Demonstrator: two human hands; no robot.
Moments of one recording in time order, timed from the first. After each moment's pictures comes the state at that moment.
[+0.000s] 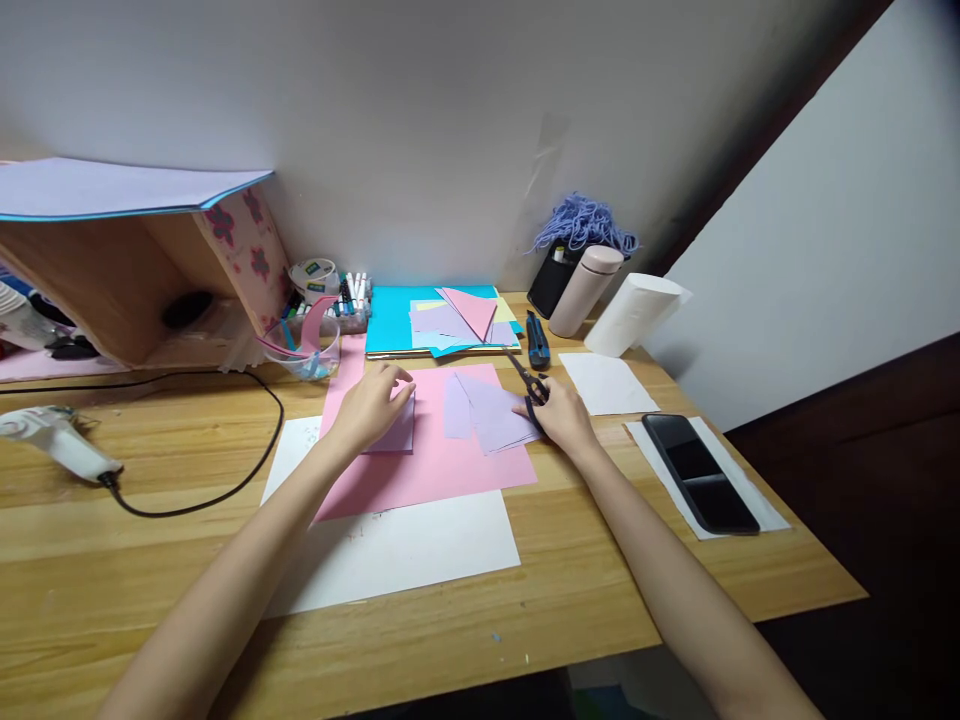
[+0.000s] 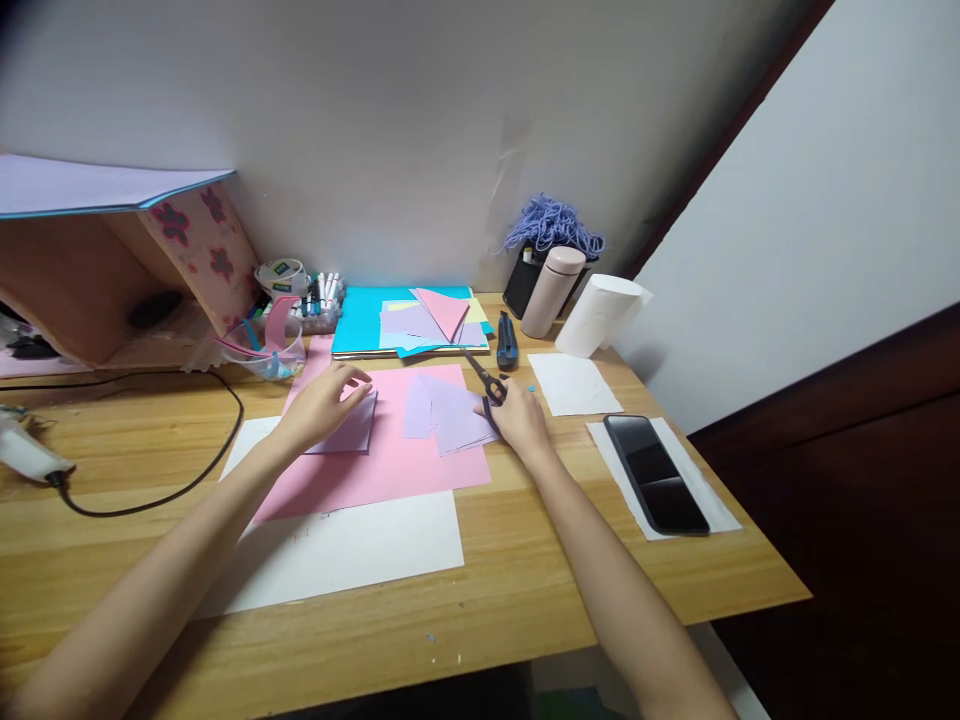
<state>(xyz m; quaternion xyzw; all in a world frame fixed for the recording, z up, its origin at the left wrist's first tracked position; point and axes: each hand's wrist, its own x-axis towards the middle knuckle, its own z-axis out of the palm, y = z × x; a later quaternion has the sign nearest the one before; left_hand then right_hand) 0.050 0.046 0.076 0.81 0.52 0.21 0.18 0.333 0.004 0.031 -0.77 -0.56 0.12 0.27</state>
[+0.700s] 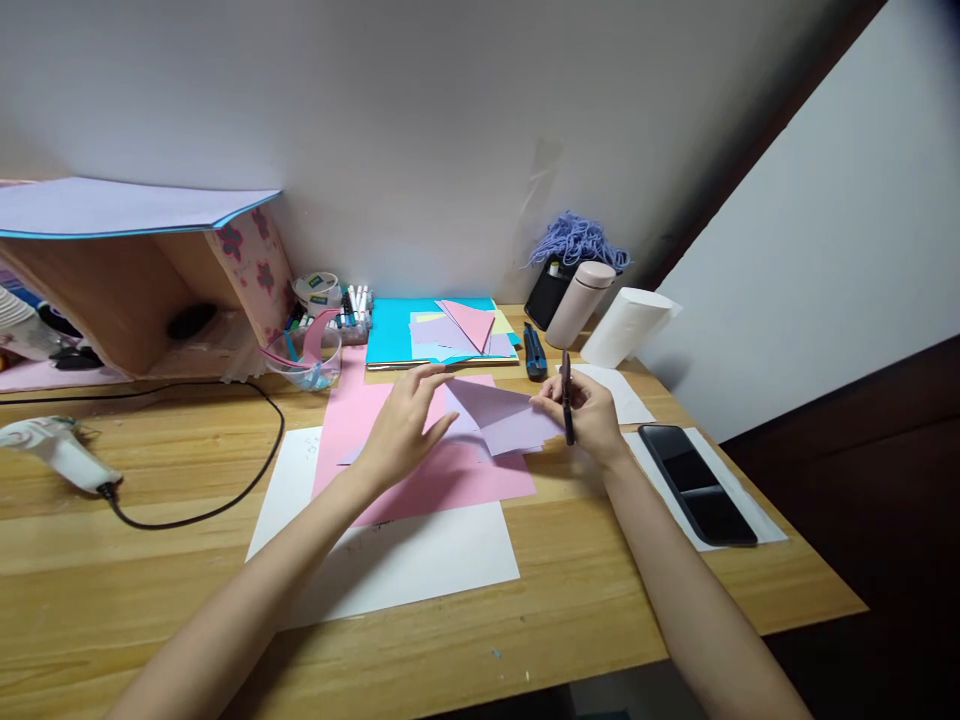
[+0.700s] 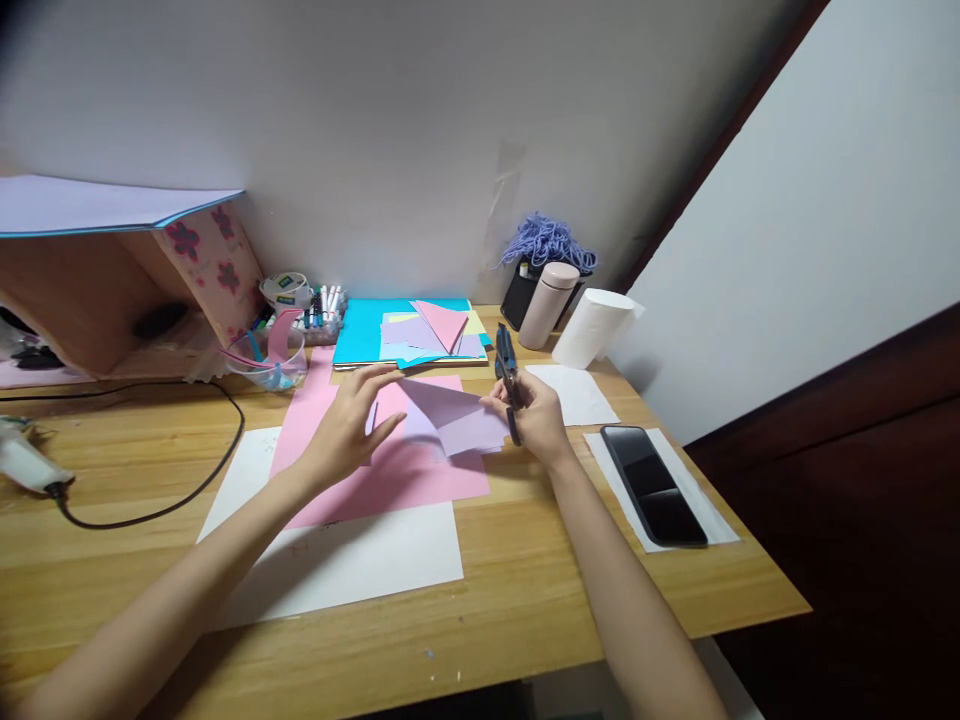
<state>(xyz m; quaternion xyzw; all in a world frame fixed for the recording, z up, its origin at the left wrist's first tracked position) 0.080 0.014 0.092 0.86 0.36 0.33 0.10 0.335 -0.013 0.072 -0.54 -0.57 0.28 0.55</state>
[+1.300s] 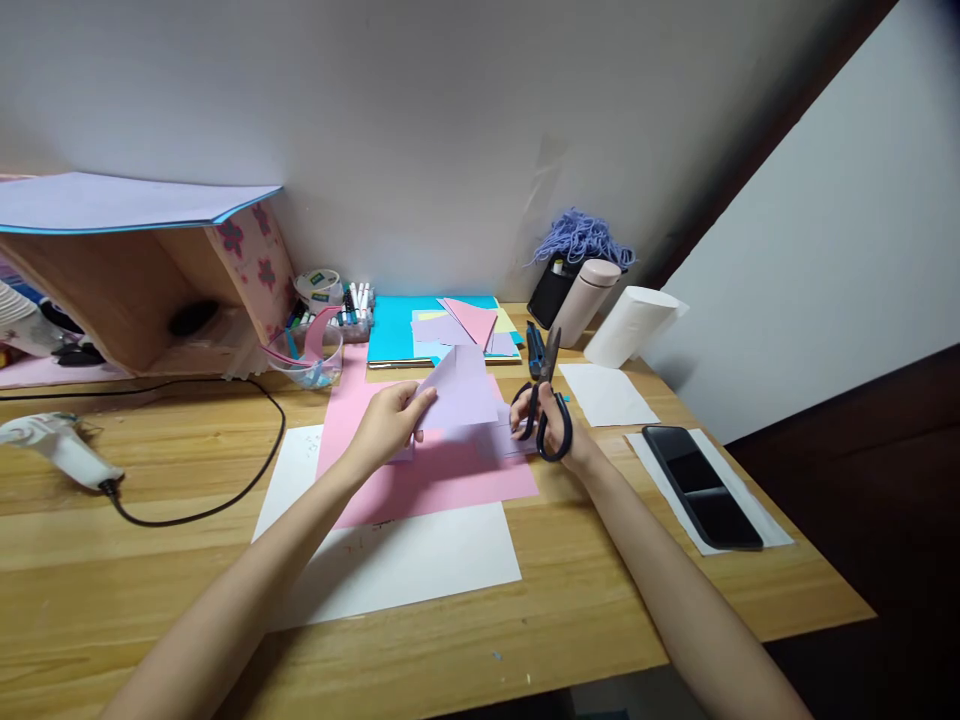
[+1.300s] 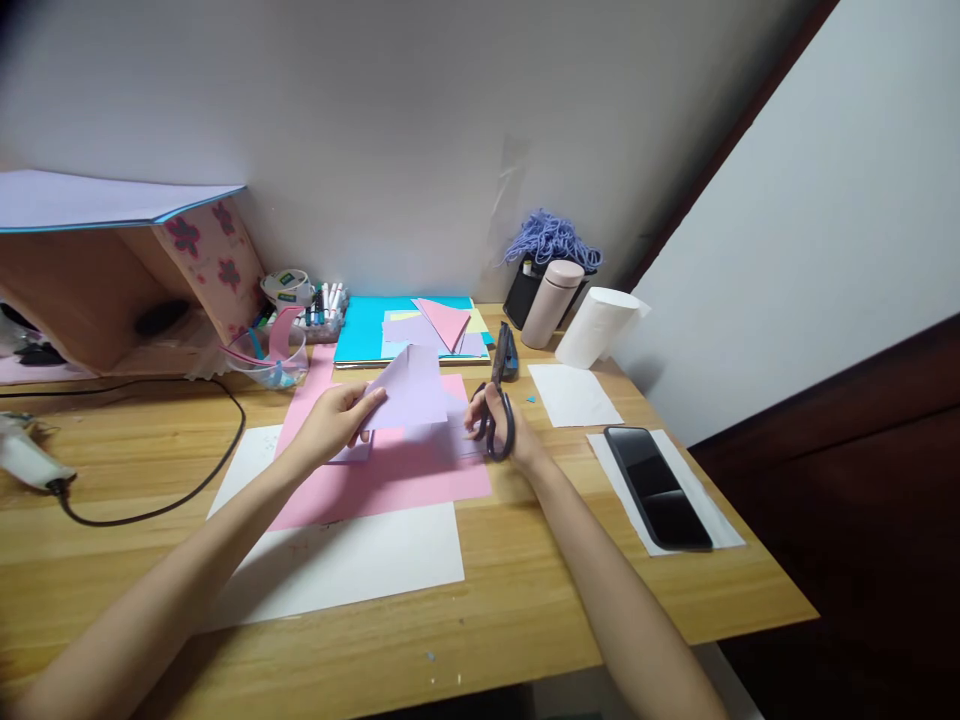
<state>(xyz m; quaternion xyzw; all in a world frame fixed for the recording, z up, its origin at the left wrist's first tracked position) 0.072 0.021 0.092 0.72 0.49 0.30 0.39 0.305 -0.011 0.058 -0.48 -0.45 0.56 0.51</state>
